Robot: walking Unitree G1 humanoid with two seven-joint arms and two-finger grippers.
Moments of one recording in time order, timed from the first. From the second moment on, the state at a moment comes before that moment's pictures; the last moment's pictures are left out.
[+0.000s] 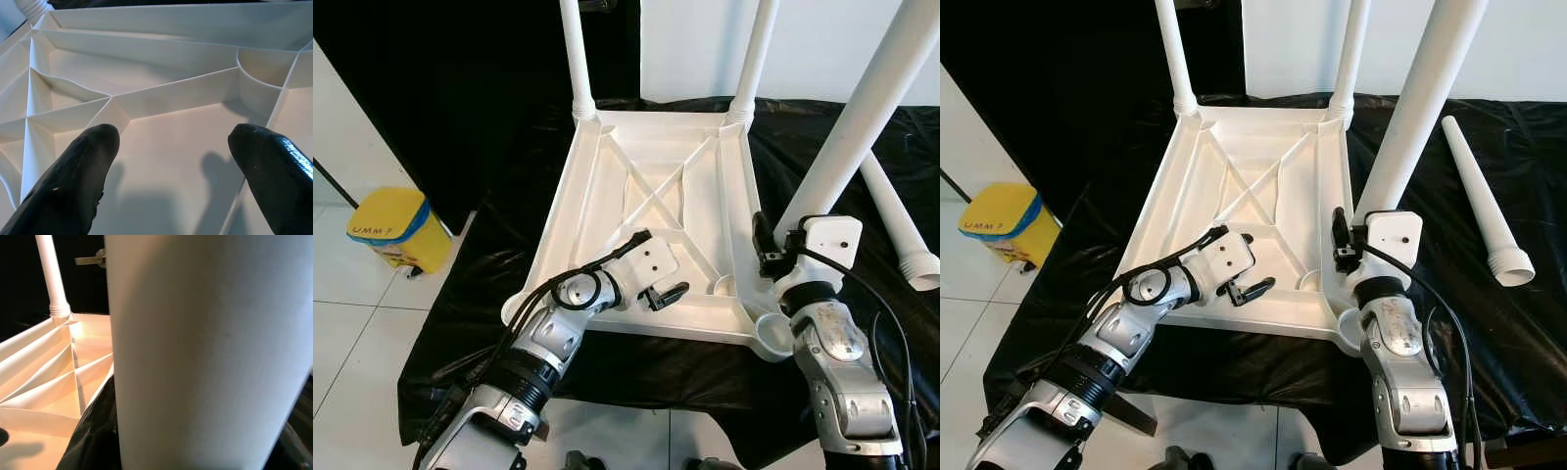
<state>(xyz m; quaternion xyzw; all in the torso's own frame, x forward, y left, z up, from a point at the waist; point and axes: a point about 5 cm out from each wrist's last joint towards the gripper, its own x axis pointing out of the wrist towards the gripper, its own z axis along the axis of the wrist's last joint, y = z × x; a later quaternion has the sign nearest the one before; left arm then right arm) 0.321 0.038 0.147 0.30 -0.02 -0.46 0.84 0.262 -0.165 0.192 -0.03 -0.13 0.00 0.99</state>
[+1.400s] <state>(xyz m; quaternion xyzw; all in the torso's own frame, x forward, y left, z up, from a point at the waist) 0.349 0.043 0.160 0.20 -0.07 -0.43 0.88 0.266 -0.159 0.197 -0.02 -0.15 -0.01 0.99</state>
